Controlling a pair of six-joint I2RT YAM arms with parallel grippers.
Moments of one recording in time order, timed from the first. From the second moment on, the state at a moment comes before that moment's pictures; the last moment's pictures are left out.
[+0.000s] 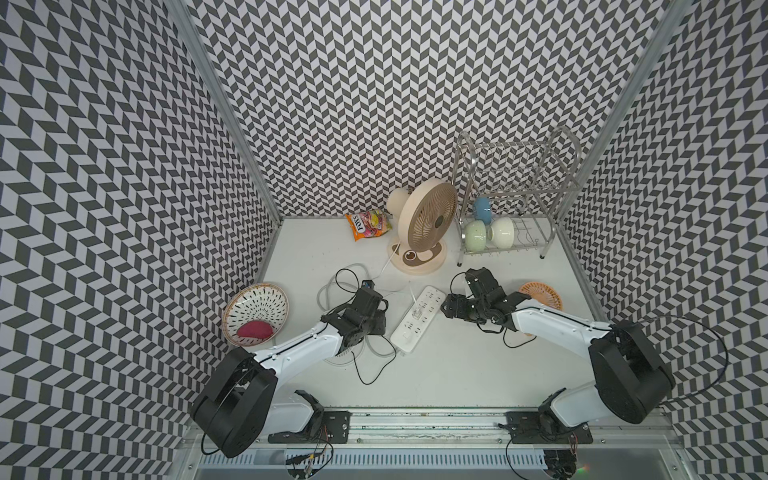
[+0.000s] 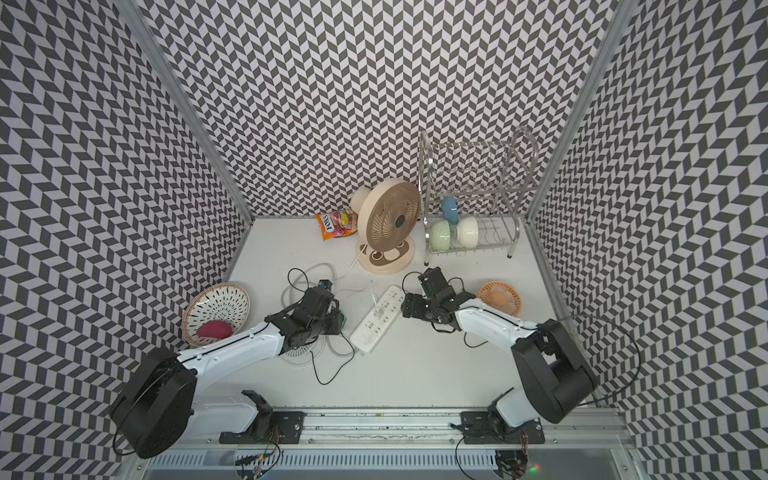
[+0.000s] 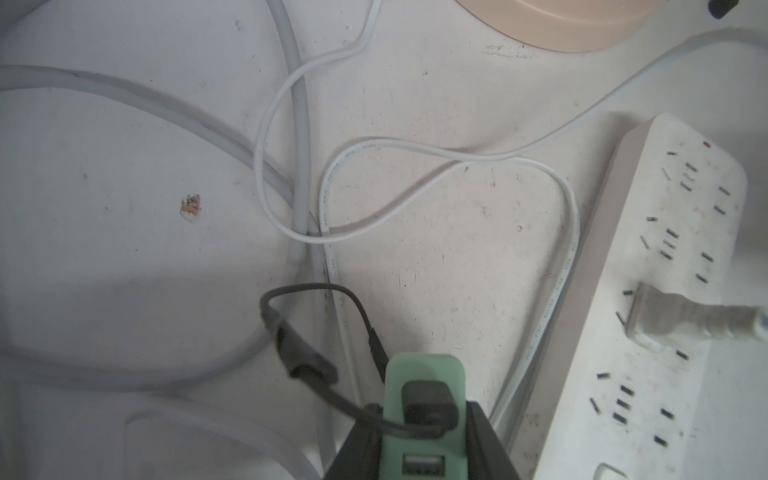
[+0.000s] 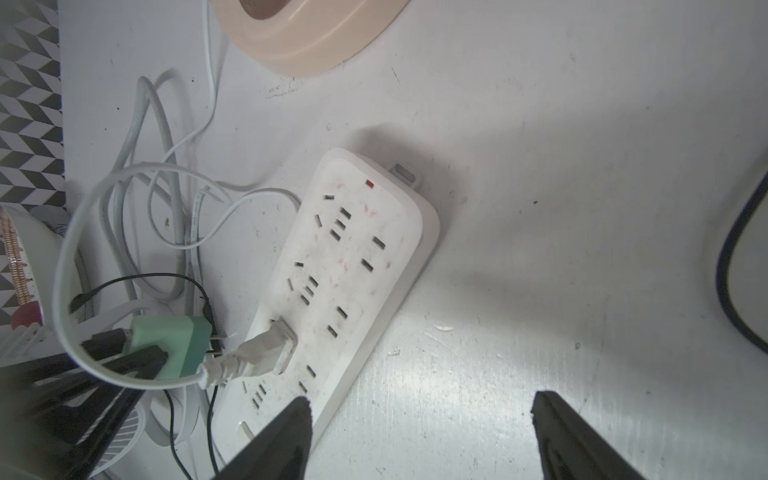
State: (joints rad) left arm -0.60 1.32 0.63 -0.25 -0.15 -0.48; right arm 0.55 1.49 0.81 -0.28 -0.15 0.68
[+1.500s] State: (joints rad) left arm -0.79 1.55 0.90 -0.15 -0.06 -0.35; right arm 0.57 1.68 0.87 -0.19 -0.36 0.72
